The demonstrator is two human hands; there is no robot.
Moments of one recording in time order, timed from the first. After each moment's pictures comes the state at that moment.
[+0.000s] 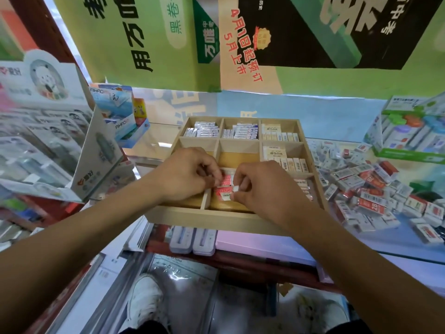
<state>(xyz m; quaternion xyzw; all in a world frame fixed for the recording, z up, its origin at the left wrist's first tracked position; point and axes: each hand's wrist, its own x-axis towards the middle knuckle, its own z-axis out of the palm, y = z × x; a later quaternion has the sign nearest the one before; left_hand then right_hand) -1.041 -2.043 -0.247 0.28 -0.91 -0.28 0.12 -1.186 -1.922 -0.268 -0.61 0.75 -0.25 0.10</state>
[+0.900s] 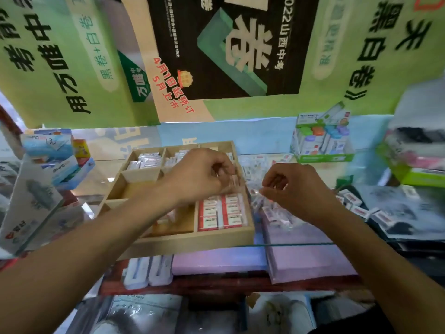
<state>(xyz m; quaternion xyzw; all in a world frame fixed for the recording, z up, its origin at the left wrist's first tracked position) -1.154 -1.977 -0.210 0.17 -0.95 -0.21 0.16 -1.296 -1.813 -0.240 -0.49 0.80 -0.34 0.05</state>
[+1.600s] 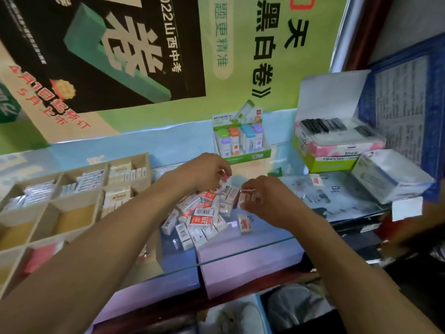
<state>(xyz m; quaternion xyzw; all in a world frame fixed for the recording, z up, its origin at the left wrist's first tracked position) -1.359 -1.923 -0.256 0.05 -0.99 -0.10 -0.03 -1.411 -1.734 -0.297 -0.41 0.88 -0.24 0.06</state>
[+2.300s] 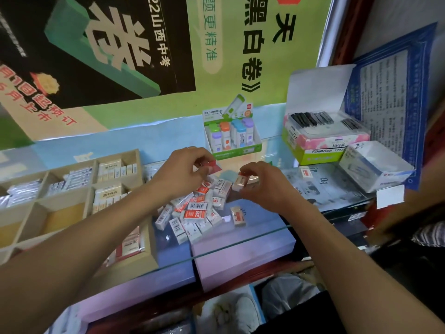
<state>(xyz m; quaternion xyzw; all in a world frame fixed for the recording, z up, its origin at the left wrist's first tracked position) -1.323 -1.926 -0.263 0.06 -0.95 -0.24 0.17 -1.417 -1.731 -0.294 -0.36 0.86 -0.37 0.06</state>
